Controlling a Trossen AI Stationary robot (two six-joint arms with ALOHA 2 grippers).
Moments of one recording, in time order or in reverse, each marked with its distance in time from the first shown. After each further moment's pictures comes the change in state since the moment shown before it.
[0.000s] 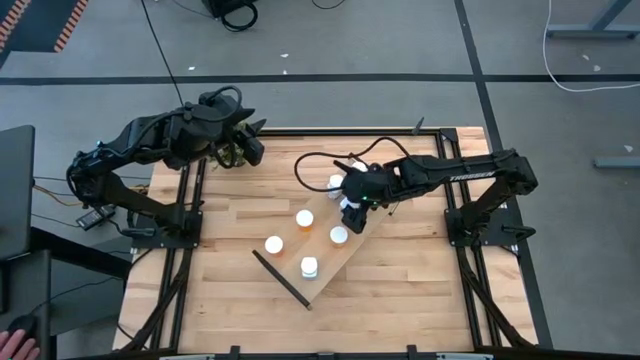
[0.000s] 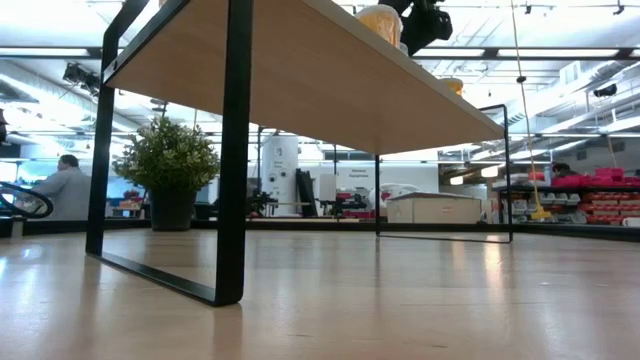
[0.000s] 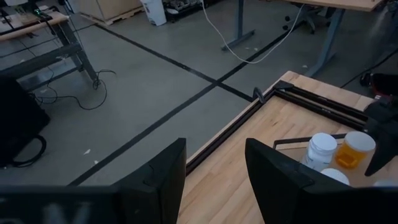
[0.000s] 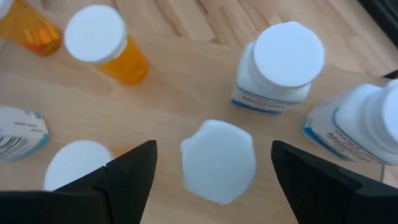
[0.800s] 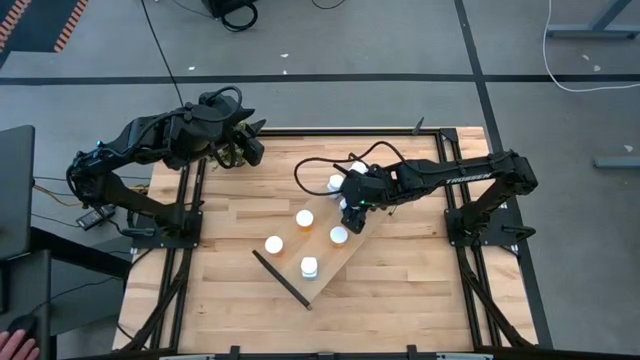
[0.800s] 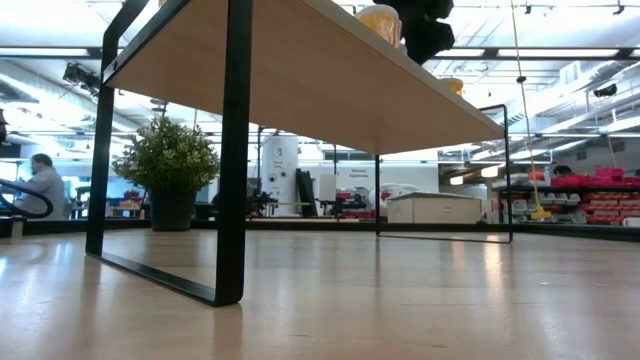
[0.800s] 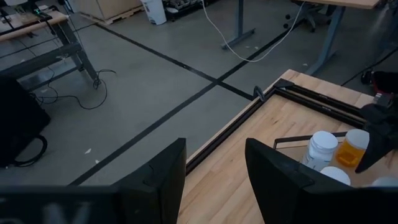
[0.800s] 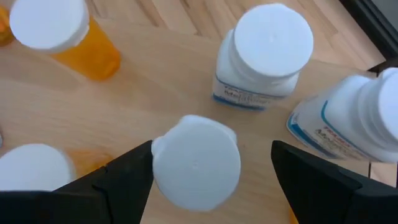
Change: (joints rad) left arm 0.000 0.000 0.000 -0.006 0.000 0.002; right arm 0.000 0.000 -0.066 0.029 0.062 -0.001
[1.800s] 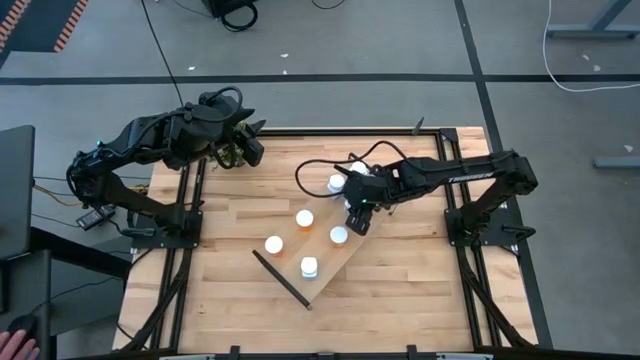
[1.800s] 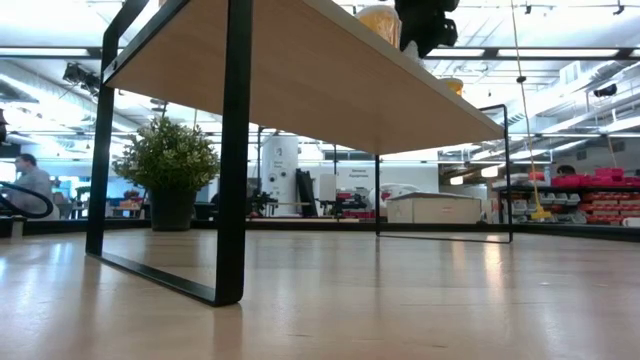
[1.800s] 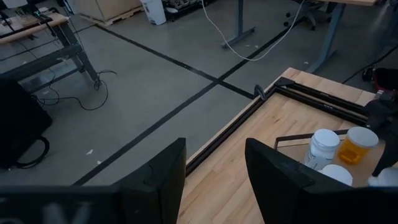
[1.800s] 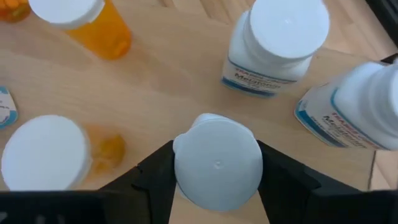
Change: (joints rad) left arm 0.000 0.000 0.000 -0.003 0.000 0.013; right arm 0.000 -0.001 0.030 -0.061 -0.057 -0.027
